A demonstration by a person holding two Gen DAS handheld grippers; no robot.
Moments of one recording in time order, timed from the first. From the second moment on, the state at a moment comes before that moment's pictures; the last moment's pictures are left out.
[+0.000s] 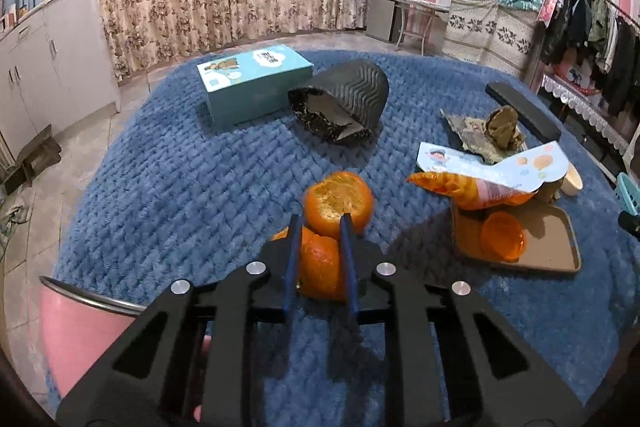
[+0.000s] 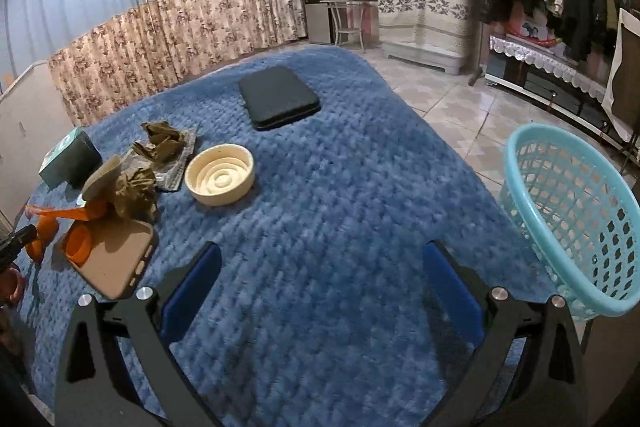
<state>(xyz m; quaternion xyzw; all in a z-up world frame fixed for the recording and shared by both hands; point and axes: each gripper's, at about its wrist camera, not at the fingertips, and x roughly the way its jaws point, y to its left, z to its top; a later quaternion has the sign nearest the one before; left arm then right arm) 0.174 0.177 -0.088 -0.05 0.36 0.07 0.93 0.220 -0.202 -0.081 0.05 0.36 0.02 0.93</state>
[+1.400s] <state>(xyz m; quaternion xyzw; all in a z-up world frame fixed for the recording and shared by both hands) 0.231 0.145 0.006 -0.05 0.27 0.04 0.96 0.271 -0.177 -0.059 -0.02 0.35 0.06 0.93</state>
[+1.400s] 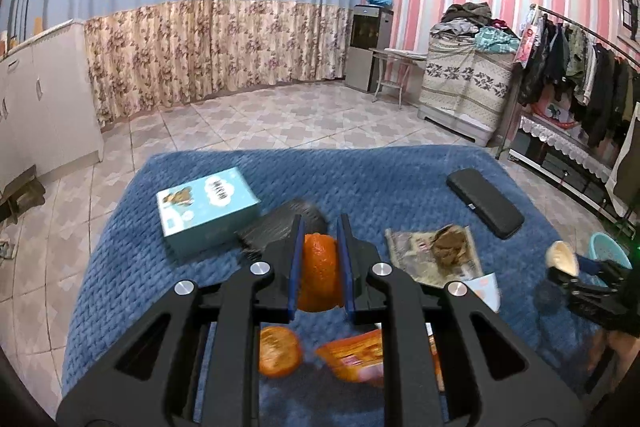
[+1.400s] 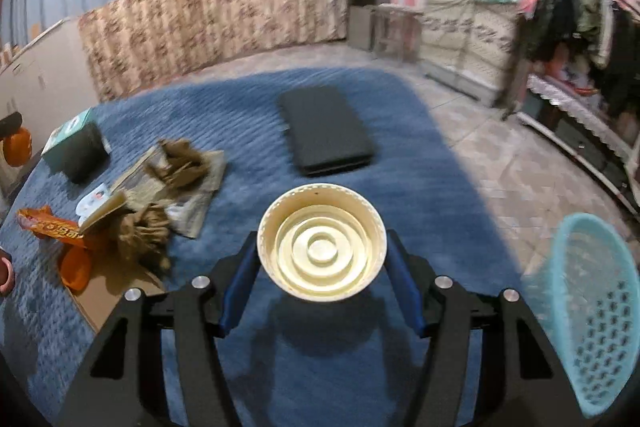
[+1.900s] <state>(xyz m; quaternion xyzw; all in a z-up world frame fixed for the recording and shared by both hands) 0.235 -0.008 0.044 -0.01 0.24 -0.07 0.97 0.190 -0.364 -0.011 0.04 0.30 -0.12 0.94</state>
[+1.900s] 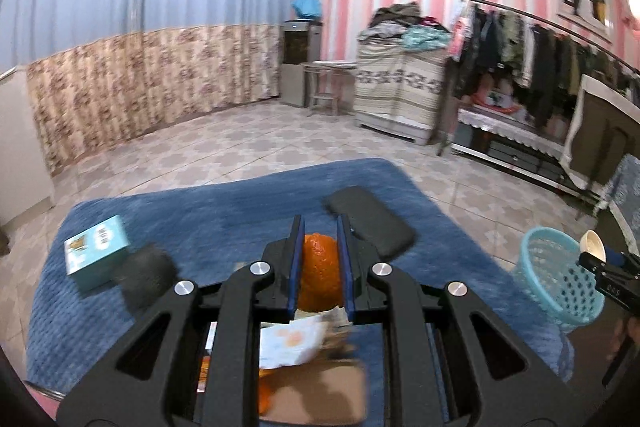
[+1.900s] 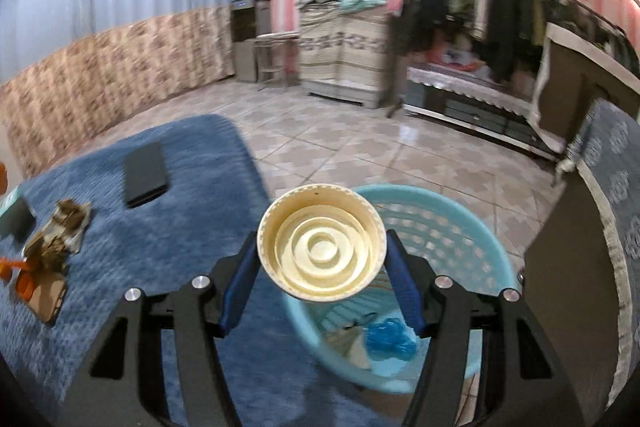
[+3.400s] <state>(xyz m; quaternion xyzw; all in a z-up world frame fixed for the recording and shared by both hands) 0.264 -0.381 -0.046 0.07 0.28 -0.35 0.89 0.178 -0.511 -0.068 0.18 0.32 -0.23 0.90</state>
